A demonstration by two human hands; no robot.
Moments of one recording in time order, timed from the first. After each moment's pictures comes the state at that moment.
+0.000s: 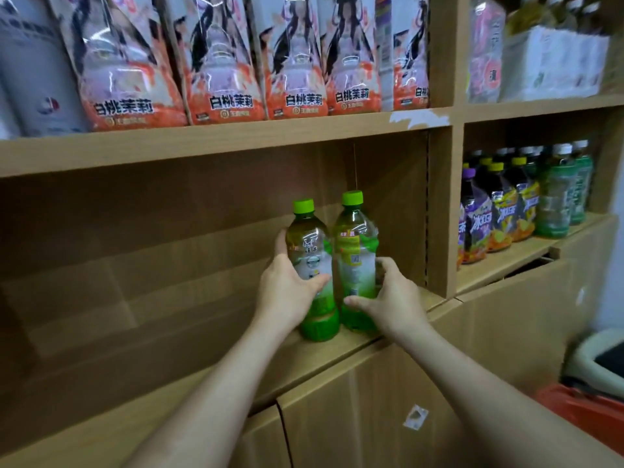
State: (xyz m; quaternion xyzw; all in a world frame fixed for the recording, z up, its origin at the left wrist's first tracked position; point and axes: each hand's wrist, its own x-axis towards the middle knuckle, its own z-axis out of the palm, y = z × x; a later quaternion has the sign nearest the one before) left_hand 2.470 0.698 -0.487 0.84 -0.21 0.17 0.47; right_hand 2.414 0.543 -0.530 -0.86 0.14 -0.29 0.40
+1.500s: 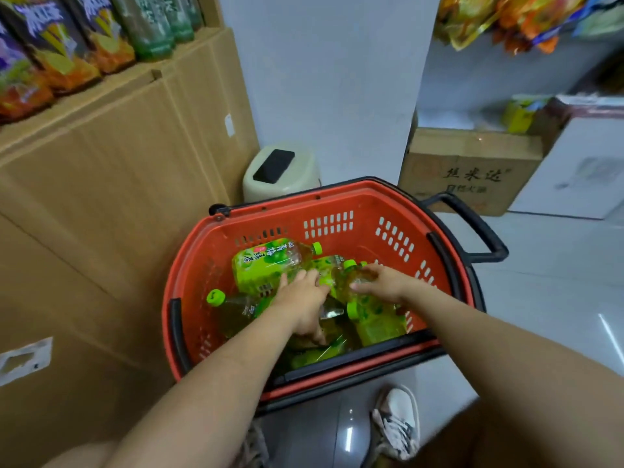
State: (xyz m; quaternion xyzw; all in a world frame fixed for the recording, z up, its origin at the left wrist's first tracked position) left_hand 2.176 0.341 -0.796 0.66 -0.72 -0.15 -0.17; right_hand 2.007 0.263 -0.790 -0.68 0.57 0.05 0.46
